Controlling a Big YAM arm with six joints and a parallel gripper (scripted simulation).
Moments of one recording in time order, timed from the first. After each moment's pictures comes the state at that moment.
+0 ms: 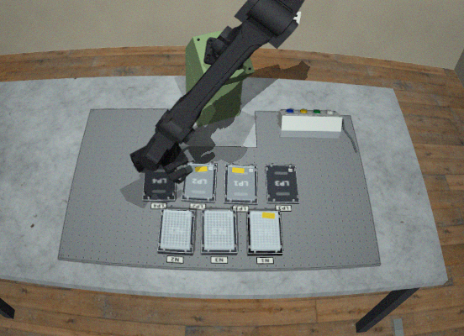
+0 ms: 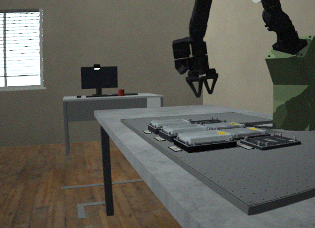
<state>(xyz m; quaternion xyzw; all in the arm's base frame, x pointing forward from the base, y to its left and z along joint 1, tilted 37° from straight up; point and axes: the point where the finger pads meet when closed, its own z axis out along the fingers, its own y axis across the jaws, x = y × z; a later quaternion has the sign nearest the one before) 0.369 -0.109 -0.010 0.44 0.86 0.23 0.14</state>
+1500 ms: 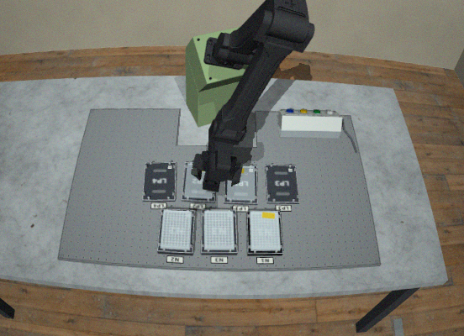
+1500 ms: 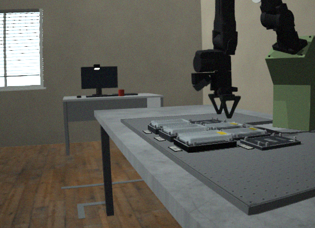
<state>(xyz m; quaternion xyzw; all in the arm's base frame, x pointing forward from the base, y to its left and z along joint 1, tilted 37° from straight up) 0.385 0.033 -0.034 0.08 0.95 0.14 0.26</state>
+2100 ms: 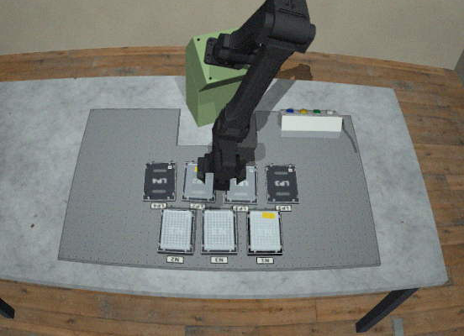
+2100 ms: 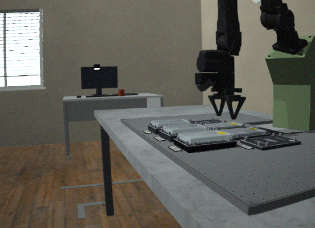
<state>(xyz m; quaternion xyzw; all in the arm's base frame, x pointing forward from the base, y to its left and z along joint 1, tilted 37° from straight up) 0.386 0.047 -0.034 -0.01 0.95 0.13 0.29</state>
